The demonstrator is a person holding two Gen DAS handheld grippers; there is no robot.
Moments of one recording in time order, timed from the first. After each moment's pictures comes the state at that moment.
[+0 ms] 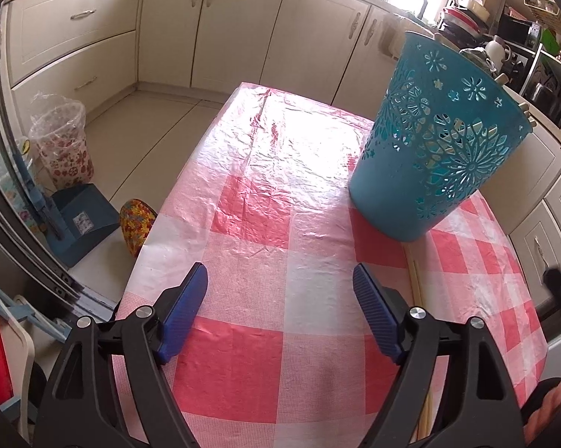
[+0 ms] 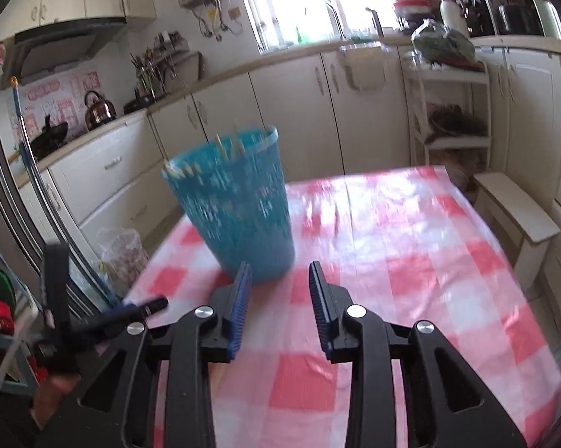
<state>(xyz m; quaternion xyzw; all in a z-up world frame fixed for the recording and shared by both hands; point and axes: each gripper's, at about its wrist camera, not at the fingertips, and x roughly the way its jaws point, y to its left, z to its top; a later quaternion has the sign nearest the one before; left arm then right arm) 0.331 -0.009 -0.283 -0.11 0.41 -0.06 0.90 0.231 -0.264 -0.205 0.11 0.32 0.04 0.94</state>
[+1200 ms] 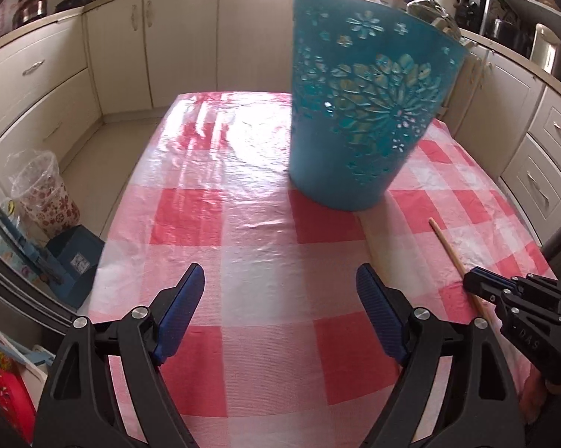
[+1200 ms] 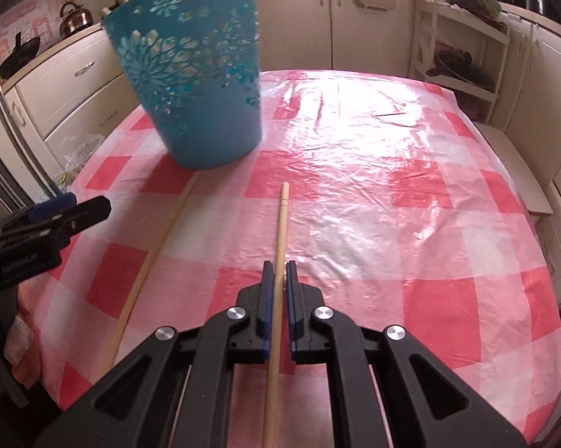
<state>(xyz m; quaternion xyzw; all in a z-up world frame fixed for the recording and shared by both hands) 0.326 -0.070 -0.274 -0.01 0.42 -0.13 0.90 0.259 -0.270 -0.266 0.04 0.46 0.02 0.89</state>
